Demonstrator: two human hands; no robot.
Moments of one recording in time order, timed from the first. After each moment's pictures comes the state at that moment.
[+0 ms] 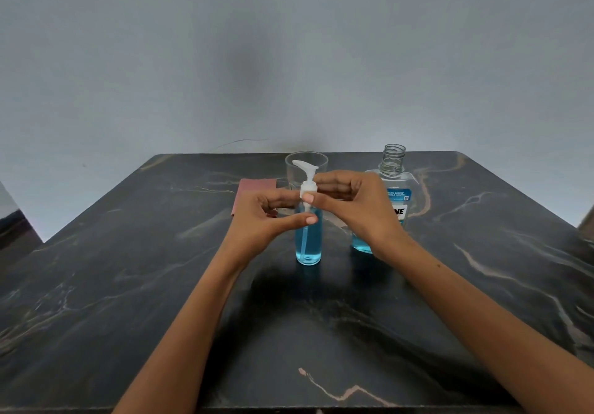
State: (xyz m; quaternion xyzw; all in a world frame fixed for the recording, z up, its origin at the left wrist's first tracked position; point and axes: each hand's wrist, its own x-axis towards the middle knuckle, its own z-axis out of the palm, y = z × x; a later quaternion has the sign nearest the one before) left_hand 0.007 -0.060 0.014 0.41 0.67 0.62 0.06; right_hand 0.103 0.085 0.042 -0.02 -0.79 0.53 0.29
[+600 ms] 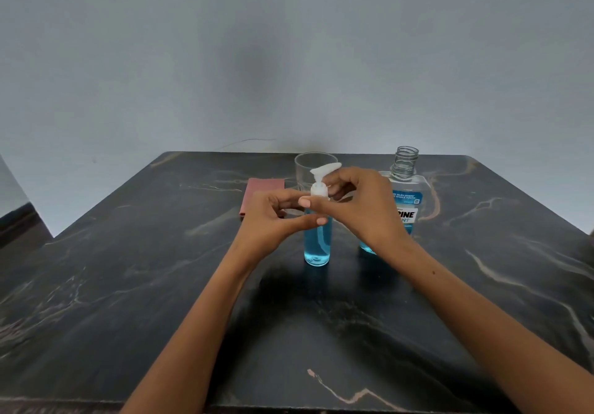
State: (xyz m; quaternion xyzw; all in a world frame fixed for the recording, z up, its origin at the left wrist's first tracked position) left_hand 0.010 -0.061 0.015 0.40 0.69 0.60 0.05; right_hand 0.097 0.073 0.049 -0.06 -0.86 0.38 0.33
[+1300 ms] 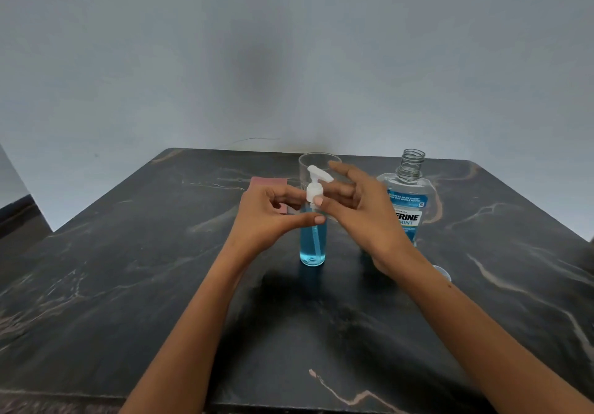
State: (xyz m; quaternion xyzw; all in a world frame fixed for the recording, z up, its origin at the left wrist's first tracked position) left_hand 0.010 -0.070 0.025 0.37 0.72 0.58 0.01; right_hand 0.100 0.064 0.041 -0.04 -0.79 0.54 0.28
